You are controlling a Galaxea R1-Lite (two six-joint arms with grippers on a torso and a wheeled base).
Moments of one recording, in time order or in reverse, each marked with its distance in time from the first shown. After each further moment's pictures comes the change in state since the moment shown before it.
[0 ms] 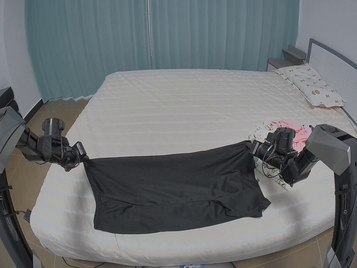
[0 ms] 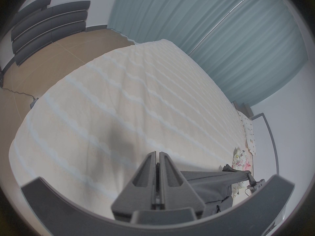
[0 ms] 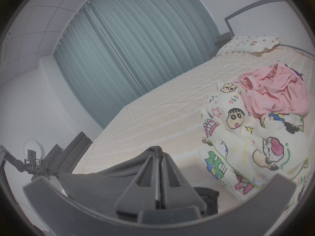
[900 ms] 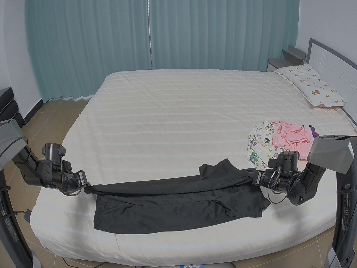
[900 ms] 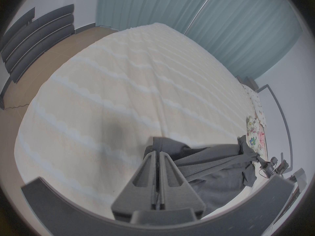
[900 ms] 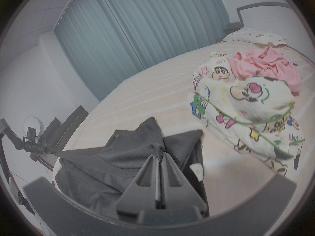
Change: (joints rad) left arm -0.006 -0.018 0.347 -0.183 0.004 0.213; right arm 0.001 -0.016 0.330 -0.093 0.077 -0.152
